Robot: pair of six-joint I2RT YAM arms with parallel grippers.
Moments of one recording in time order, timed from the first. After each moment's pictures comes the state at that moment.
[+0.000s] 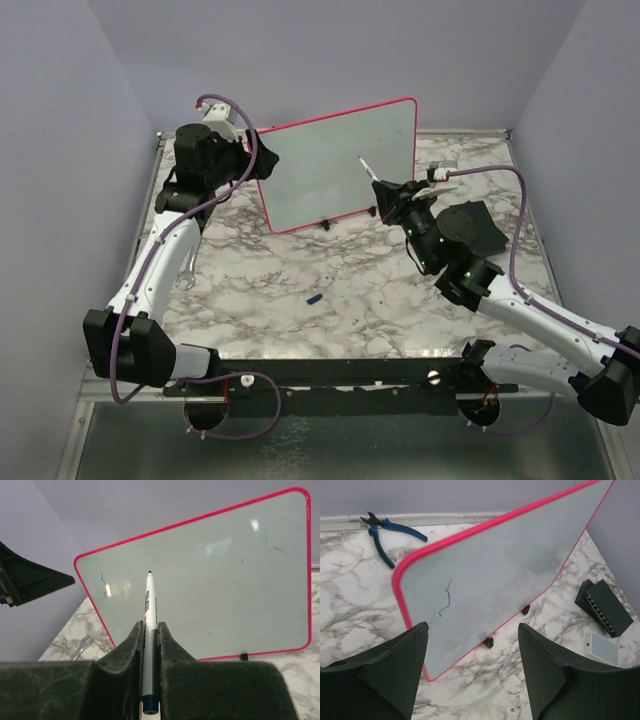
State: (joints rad) left arm -0.19 1.33 1.23 -0.17 0.33 -0.28; right arm 0.85 1.03 0.85 0.33 0.49 0.25
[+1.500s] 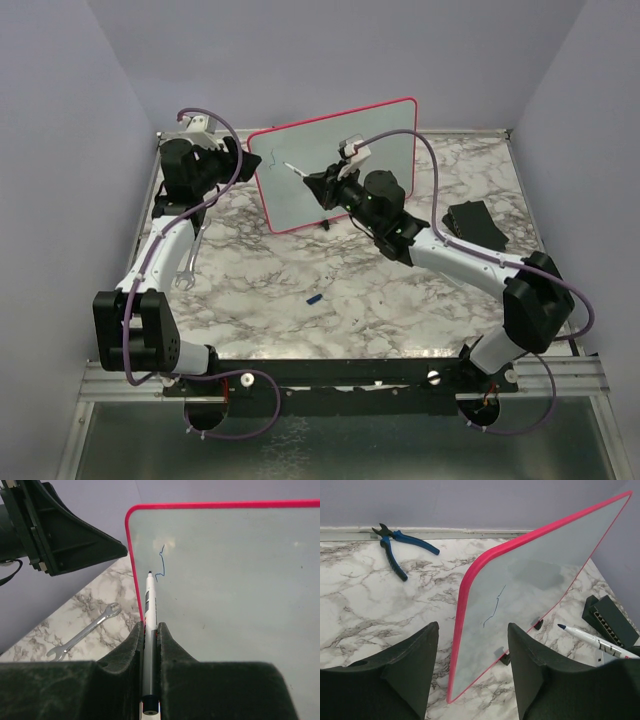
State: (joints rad) left arm -0.02 1.39 1.06 0.16 0.49 -0.33; right arm 0.80 1.55 1.11 0.47 0.06 0.19
